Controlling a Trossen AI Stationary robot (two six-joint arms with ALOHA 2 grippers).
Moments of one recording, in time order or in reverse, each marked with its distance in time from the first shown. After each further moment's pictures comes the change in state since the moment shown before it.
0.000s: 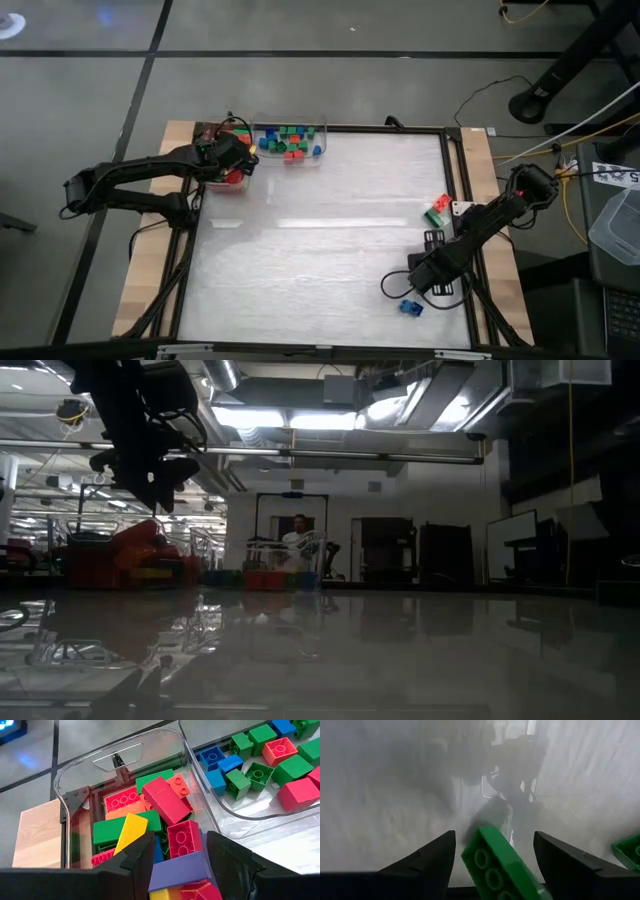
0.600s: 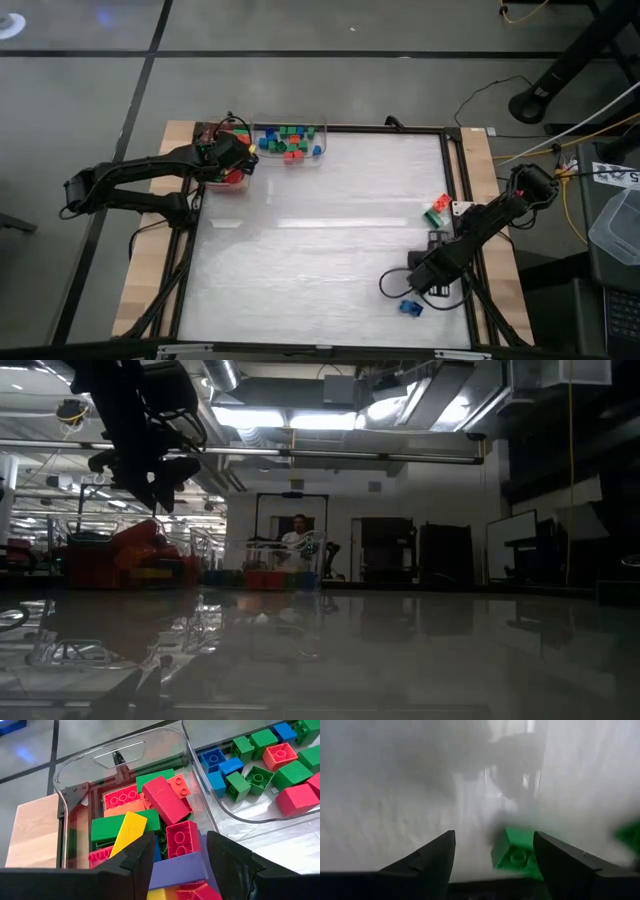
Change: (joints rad) left arm 0.000 0.000 0.000 0.000 0.000 -0.044; right arm -0.001 0.000 0.048 -0.047 -0.019 0.092
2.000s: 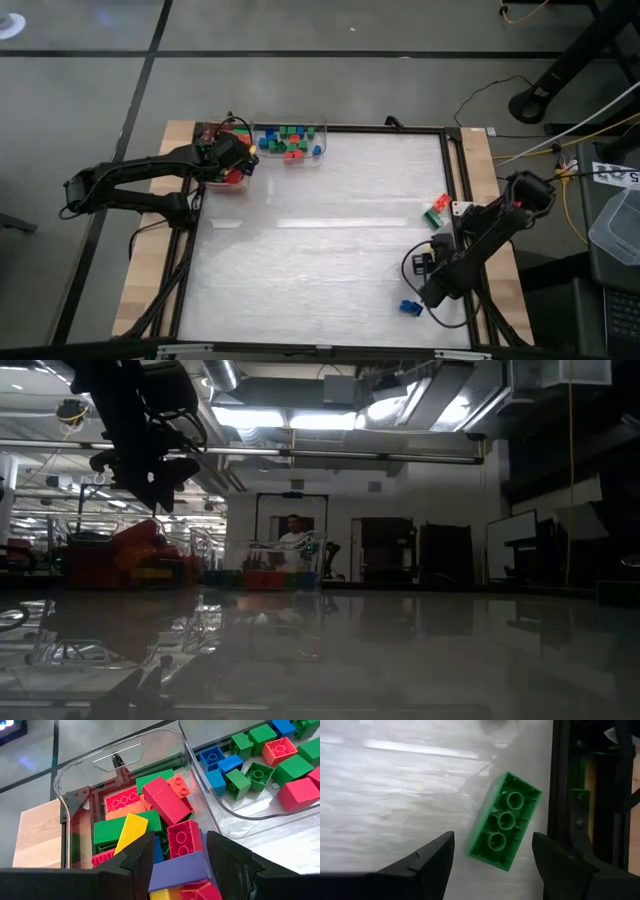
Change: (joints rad) left arm 0.000 0.000 0.000 0.000 0.000 0.046; right arm 0.145 0.079 -0.002 -0.114 0.141 1.584
